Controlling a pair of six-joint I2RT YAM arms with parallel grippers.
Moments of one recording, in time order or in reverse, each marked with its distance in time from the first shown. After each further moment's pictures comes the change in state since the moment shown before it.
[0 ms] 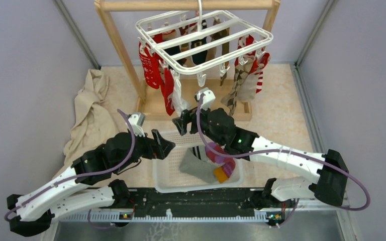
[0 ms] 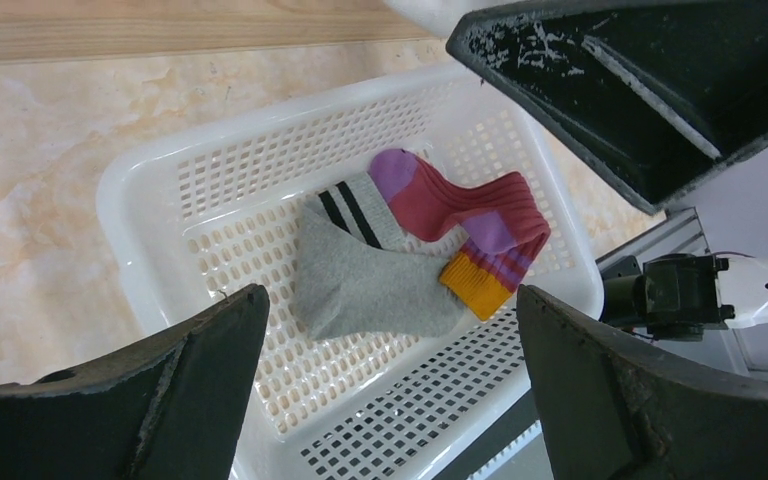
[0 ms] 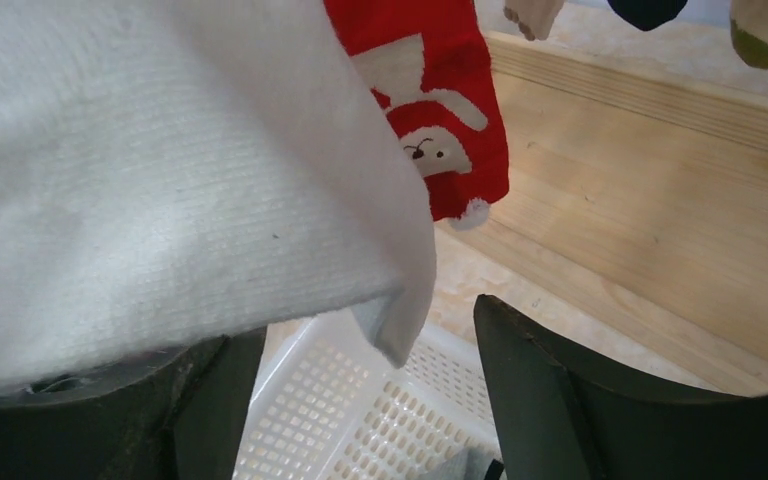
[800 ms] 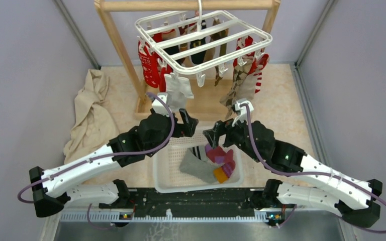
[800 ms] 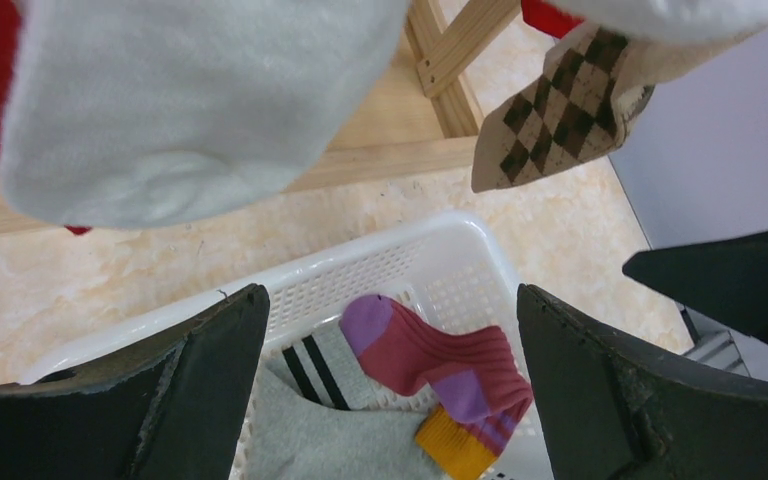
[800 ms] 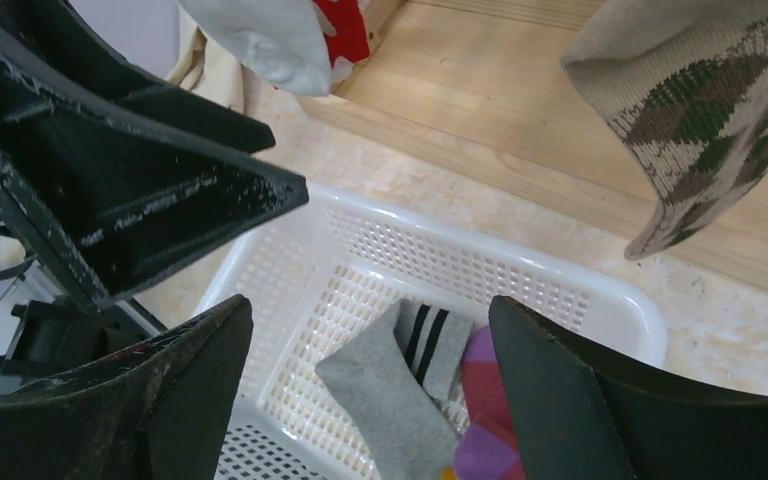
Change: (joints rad) left arm -0.013 0.408 0.152 0.359 -0.153 0.105; right arm 0.040 -0.443 -0.045 -0.503 0.122 0.090
